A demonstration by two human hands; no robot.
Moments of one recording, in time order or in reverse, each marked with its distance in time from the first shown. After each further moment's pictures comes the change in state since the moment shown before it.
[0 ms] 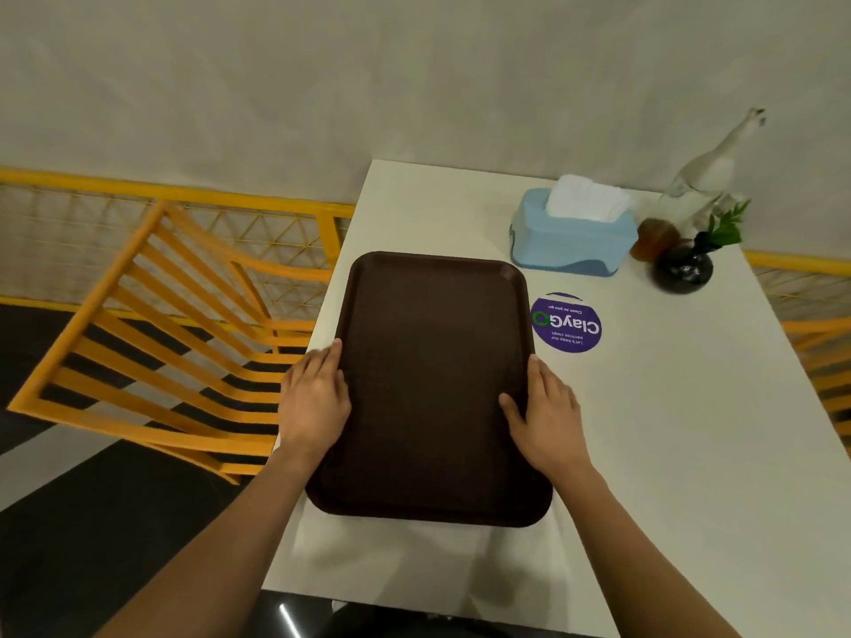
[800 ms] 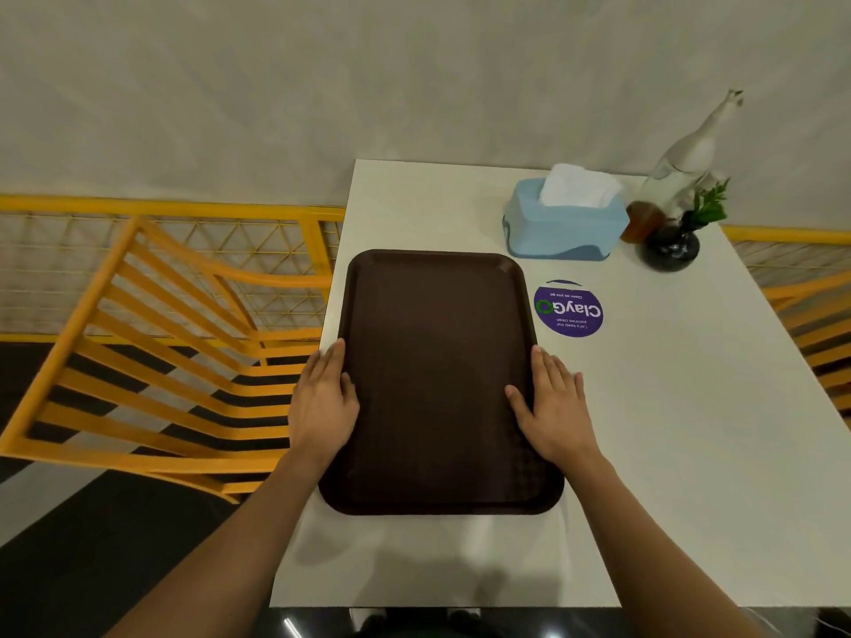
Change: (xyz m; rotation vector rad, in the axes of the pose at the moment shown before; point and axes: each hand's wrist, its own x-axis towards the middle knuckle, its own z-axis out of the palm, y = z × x) left_hand 0.016 -0.023 -0.001 -0.192 -0.081 0.027; right_hand -0.009 -0.020 0.007 -0.025 0.001 0.043
